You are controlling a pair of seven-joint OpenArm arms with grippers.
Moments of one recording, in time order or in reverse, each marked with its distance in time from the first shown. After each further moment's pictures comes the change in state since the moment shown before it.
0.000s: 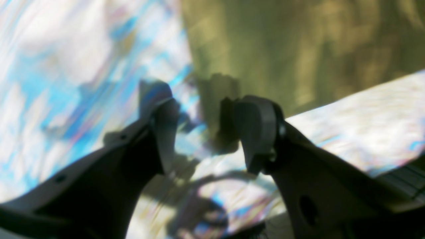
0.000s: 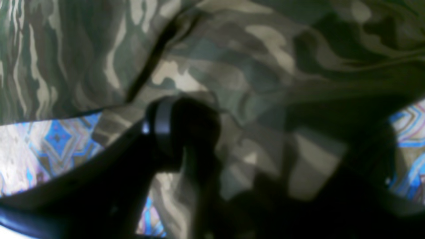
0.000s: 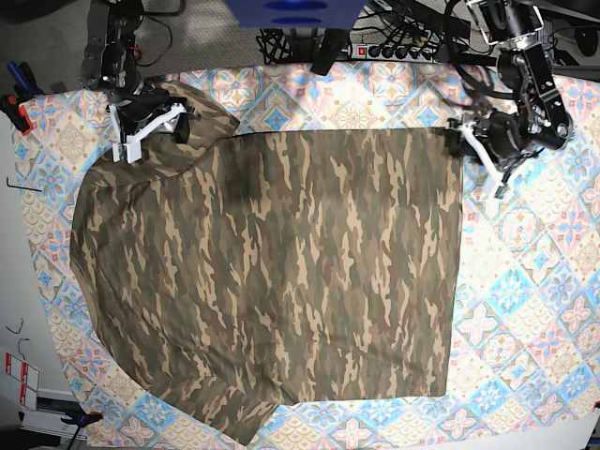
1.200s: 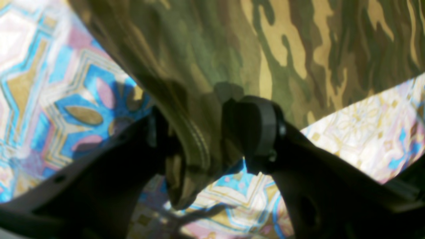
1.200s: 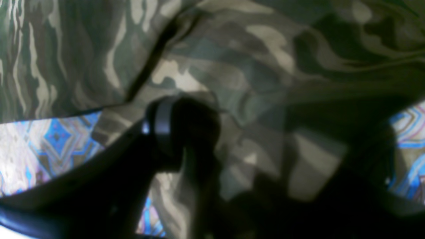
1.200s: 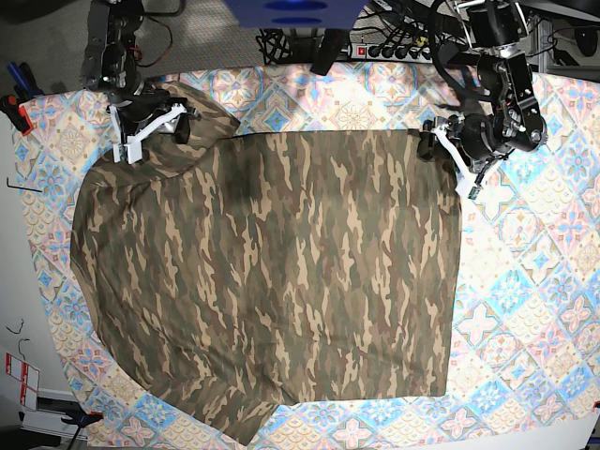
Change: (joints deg) left arm -0.7 2.4 7.7 -8.4 1.3 0.6 -7.4; right arm 0.2 0.0 0.0 0.0 0.0 0.1 0.0
